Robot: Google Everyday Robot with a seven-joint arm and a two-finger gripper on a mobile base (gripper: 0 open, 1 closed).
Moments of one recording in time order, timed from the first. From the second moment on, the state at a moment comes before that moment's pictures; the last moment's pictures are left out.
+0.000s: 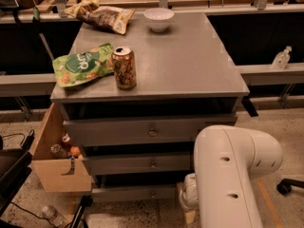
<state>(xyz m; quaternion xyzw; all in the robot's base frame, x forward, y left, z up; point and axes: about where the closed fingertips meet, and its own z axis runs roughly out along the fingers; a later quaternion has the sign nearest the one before) 0.490 -0.166 0.178 -0.76 0.64 -0.04 0.06</state>
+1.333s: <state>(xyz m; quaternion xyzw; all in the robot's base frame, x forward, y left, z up) 0.496 -0.172 0.192 -0.76 0.64 -0.05 0.07</state>
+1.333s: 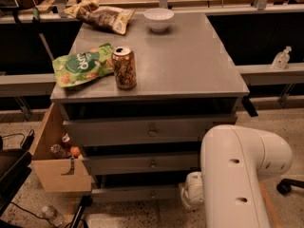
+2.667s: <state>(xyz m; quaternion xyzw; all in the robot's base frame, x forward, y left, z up) 0.496 -0.172 0.194 -0.76 0.64 -0.05 0.07</state>
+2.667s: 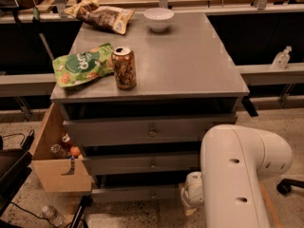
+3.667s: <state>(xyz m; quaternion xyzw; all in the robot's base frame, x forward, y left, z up) 0.509 -0.181 0.225 -0.76 0.63 -0.10 0.10</state>
